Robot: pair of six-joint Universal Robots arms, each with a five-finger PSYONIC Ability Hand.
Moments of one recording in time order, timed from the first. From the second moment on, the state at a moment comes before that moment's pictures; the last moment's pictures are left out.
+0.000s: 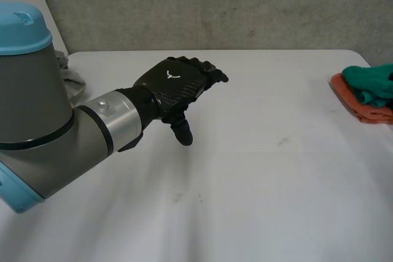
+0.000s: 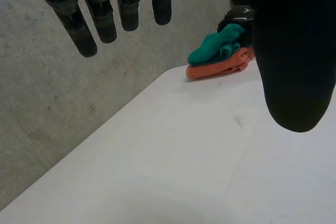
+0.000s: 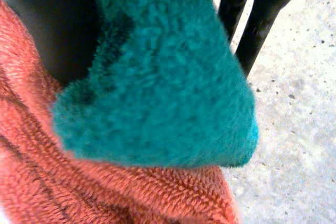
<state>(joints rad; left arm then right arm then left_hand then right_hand) 4.14 -1.86 -1.30 2.96 -1.22 3.41 1.14 -0.48 1.00 -0.79 0.71 3.01 0.19 0.21 0.21 0.20 0.05 0.74 0.89 0.89 0.90 0.71</state>
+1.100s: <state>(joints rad) 4.73 -2.02 -1.38 3.33 -1.52 3.91 1.76 -1.35 1.84 -0.49 1.11 2.66 0.19 0.21 0.21 0.20 0.05 0.20 0.22 0.22 0.24 0.06</state>
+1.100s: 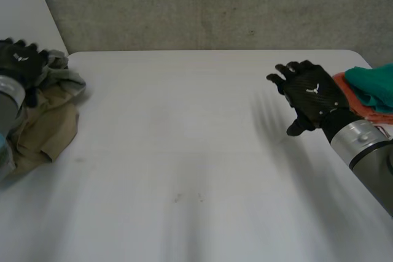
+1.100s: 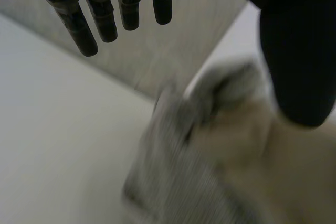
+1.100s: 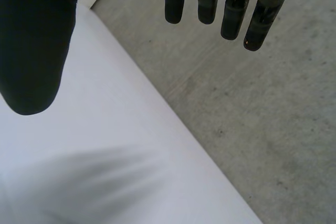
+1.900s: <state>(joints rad) 4.37 -1.81 -1.33 3.62 -1.62 3.68 1.75 -1.29 1.85 -0.49 1.12 2.62 1.14 1.19 1.19 1.20 0.95 0.20 0.22 0.22 0.24 0.06</state>
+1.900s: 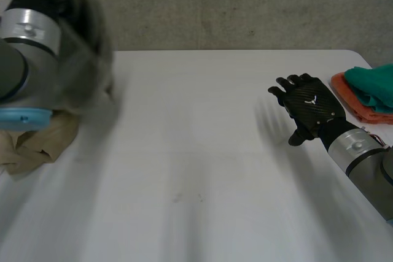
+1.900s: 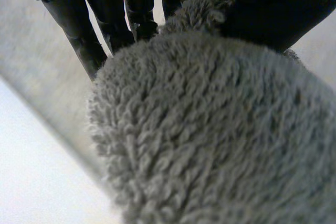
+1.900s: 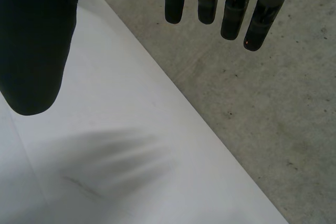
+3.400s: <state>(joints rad) 4.01 -2.09 -1.49 3.10 -1.69 2.76 1.96 -1.05 1.66 -0.07 1.21 2.97 0.98 0.95 0.94 0.94 0.76 0.79 1.06 1.06 1.04 0.82</state>
